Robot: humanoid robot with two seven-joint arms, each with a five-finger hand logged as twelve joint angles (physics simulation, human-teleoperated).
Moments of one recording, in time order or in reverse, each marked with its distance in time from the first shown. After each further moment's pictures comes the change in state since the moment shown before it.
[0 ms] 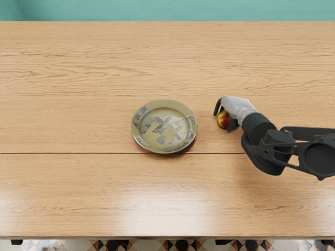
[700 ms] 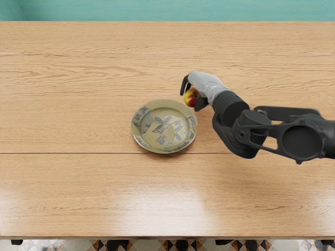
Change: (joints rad) left arm 0.000 0.000 0.000 0.000 0.000 0.000 0.000; right arm 0.107 0.115 0.100 0.032 0.010 0.002 0.000
